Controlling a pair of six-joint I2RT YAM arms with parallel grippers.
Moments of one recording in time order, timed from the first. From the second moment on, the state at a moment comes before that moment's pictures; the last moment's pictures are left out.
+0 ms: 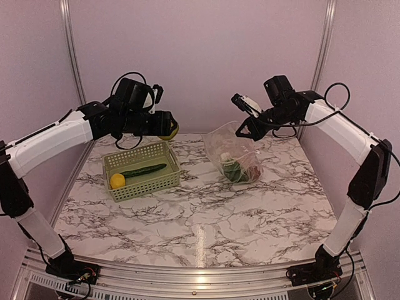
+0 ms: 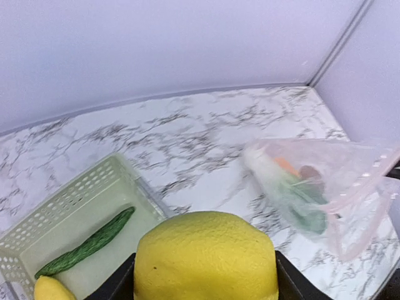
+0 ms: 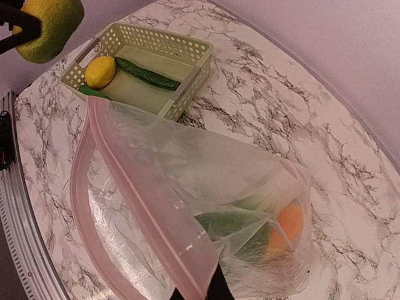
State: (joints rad) left arm -0.69 1.63 1.57 -0.57 -0.17 -0.37; right arm 0.46 1.72 1.76 -0.88 -0.45 -0.30
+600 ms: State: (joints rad) left arm -1.04 1.66 1.43 0.17 -0.10 -0.24; right arm 0.46 1.73 1.81 -0.92 -0.58 -0.24
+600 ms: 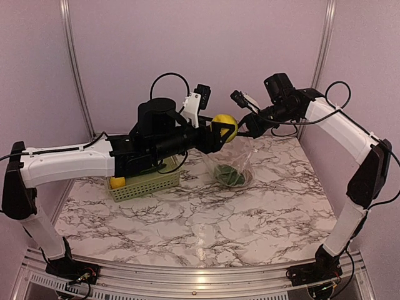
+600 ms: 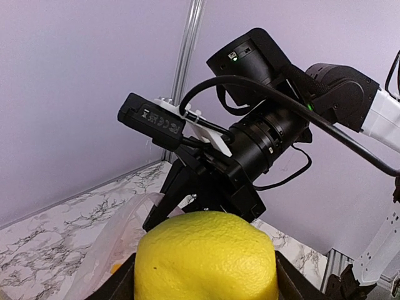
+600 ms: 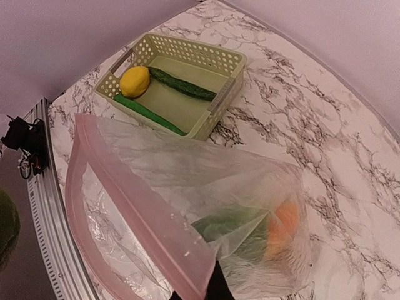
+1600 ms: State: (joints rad) left arm -1.08 1.96 1.74 -0.02 -0.49 -0.24; right arm 0.46 1.70 1.81 -0.91 -0.61 -0.23
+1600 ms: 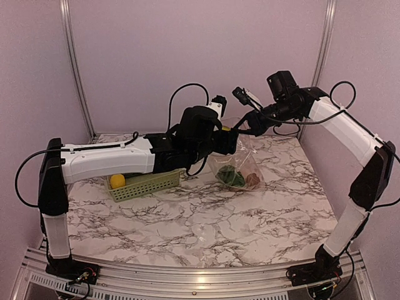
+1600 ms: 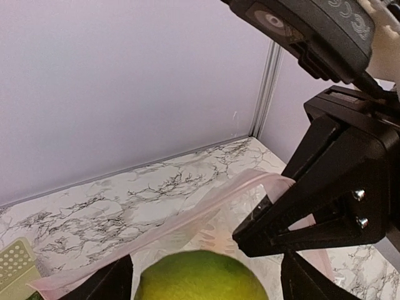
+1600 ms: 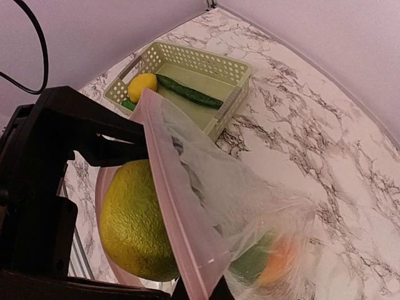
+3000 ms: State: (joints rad) left arm -0.71 1.43 1.12 -0.46 -0.52 -0.48; right arm 0.44 1.76 1.79 -0.91 -0.60 -0.32
